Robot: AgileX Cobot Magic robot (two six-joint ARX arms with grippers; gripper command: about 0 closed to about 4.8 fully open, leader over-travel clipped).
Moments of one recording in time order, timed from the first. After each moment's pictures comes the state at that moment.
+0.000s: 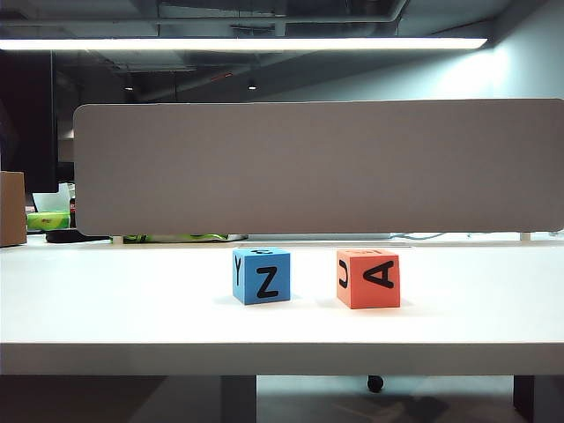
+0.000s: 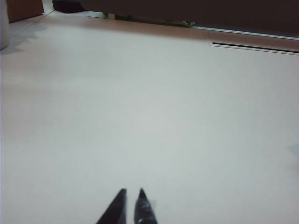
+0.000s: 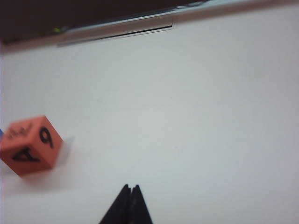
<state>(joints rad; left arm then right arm) 0.02 0.01 0.00 -0.15 0.05 -0.08 0.02 0.00 0.00 -0.19 -0.07 0.24</state>
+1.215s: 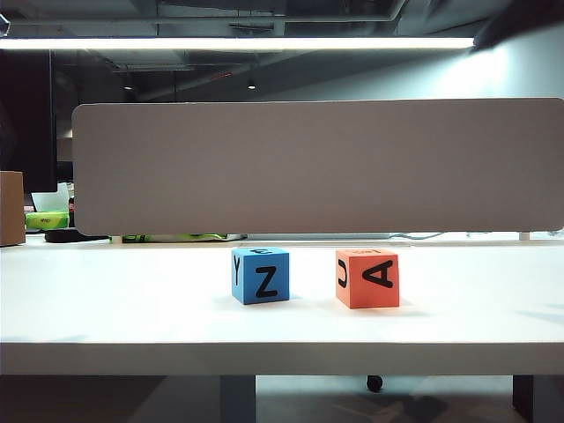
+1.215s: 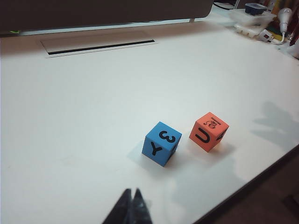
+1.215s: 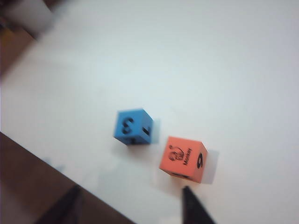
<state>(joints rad) 0.01 0.51 0.56 -0.34 0.65 0.05 0.27 1.10 1.07 -0.57 -0.35 0.18</state>
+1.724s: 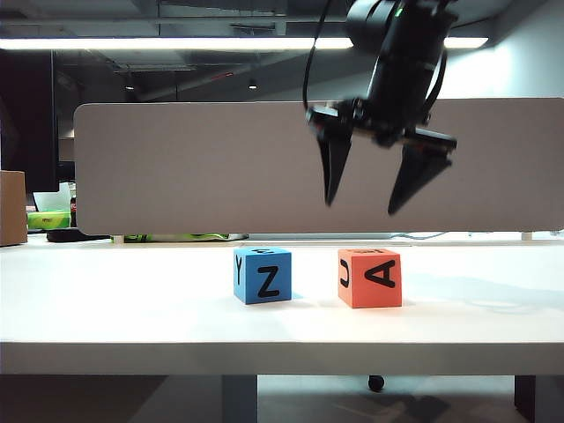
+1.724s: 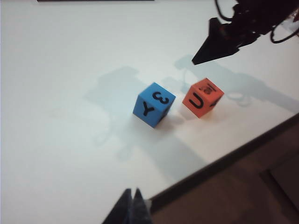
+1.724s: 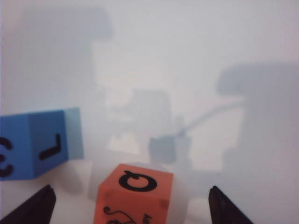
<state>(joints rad) 0.01 0.49 0.56 -0.53 0.65 0.05 0.42 1.92 1.66 -0.89 -0.05 0.18</state>
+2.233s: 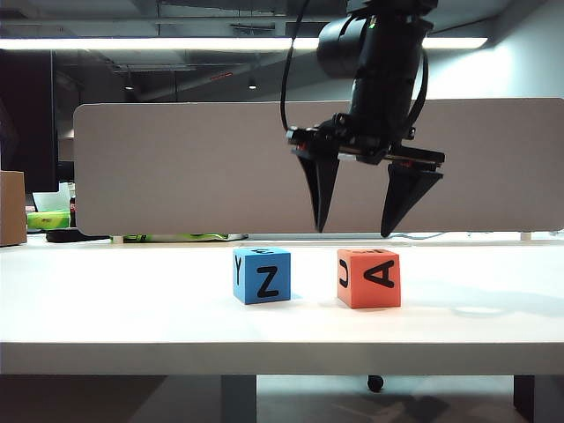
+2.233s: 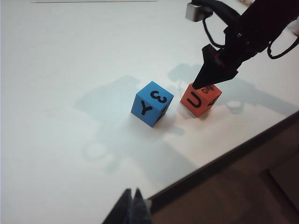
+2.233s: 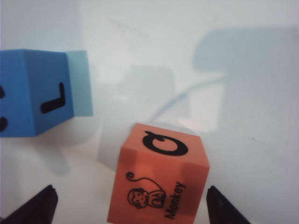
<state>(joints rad) 0.01 0.49 0.56 -0.54 0.65 0.05 0.49 1.96 1.68 -1.01 -0.02 0.18</state>
